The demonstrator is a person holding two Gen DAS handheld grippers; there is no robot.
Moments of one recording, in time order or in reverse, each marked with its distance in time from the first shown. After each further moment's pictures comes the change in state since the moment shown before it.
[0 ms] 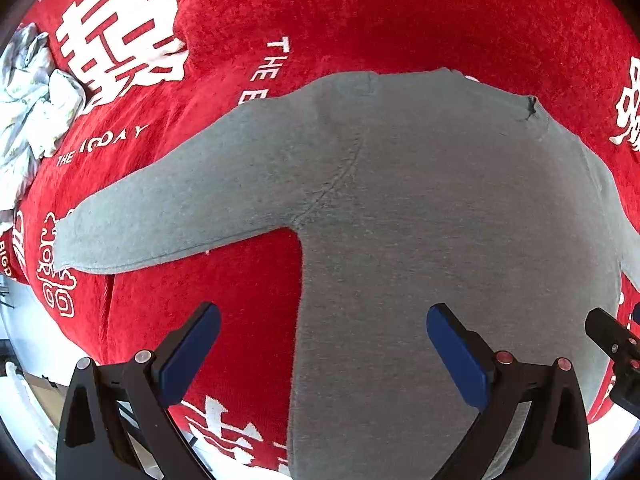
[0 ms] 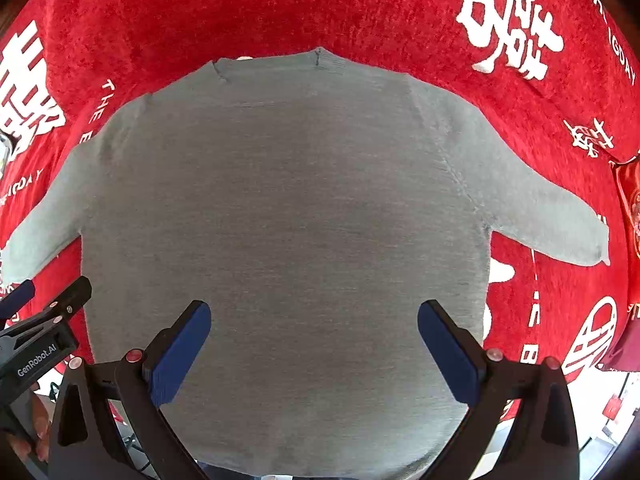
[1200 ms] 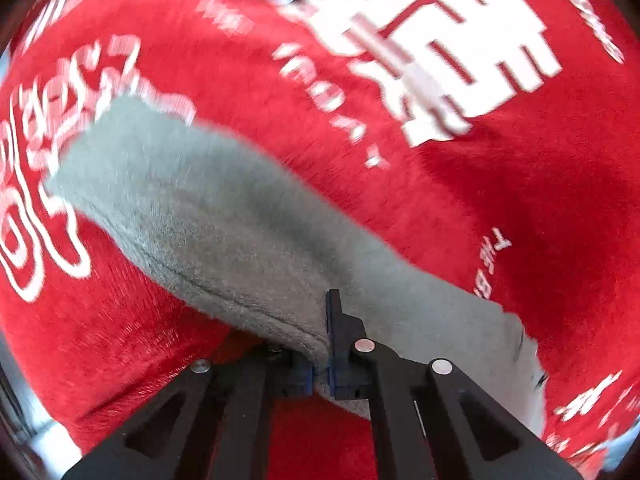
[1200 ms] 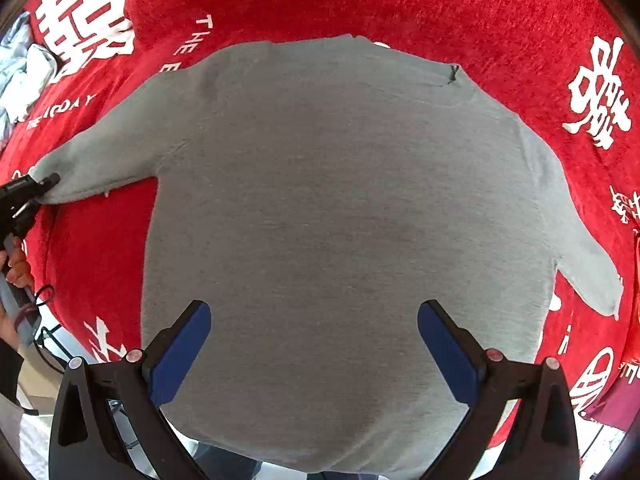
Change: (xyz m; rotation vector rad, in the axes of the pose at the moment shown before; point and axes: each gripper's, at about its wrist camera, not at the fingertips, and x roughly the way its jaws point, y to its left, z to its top) left arm 0.081 0.294 -0.013 -0.713 -0.300 -0.319; right arm 0.006 0.109 -0.020 -0.214 0.028 0.042
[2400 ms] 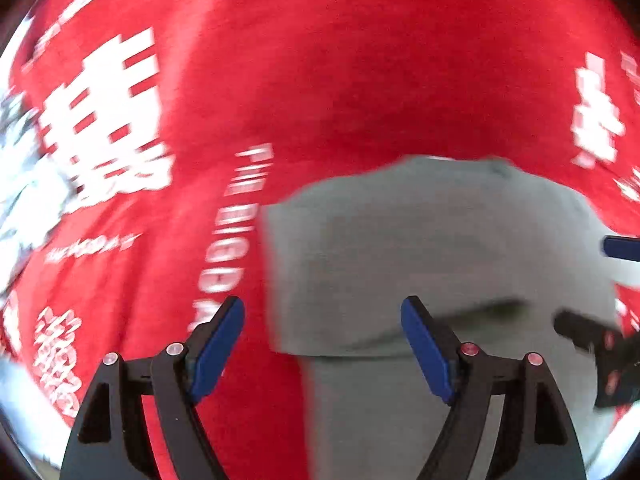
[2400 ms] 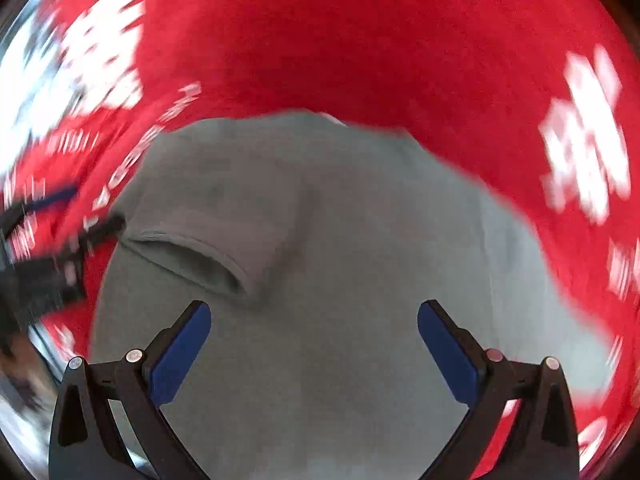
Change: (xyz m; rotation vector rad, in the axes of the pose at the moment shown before) left arm -0.011 -0.264 -0.133 0.850 0.025 0.158; right arm -0.014 -0.073 0.034 -0.194 -0.255 0.009
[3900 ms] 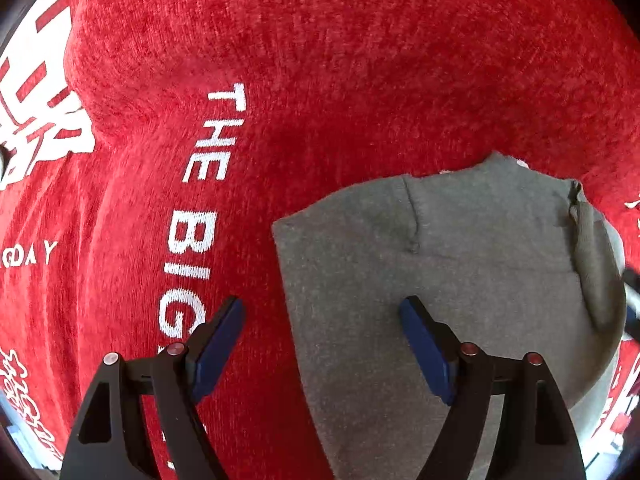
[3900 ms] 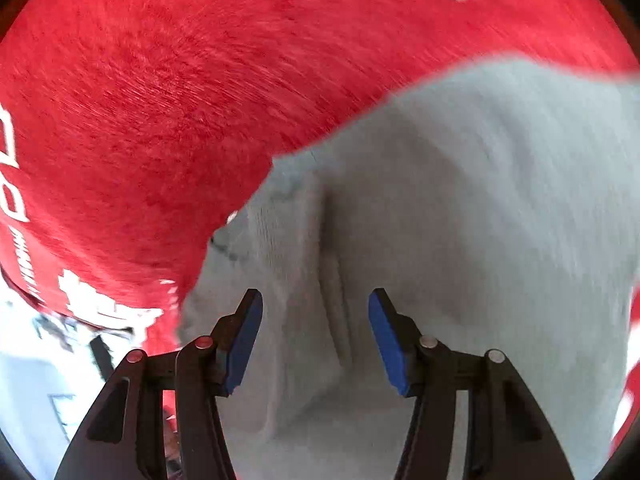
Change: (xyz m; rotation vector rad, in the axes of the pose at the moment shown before) left arm 0.133 0.009 0.077 -0.048 0.301 -0.160; right arm 0.077 -0.170 -0.010 0.966 -0.038 0.406
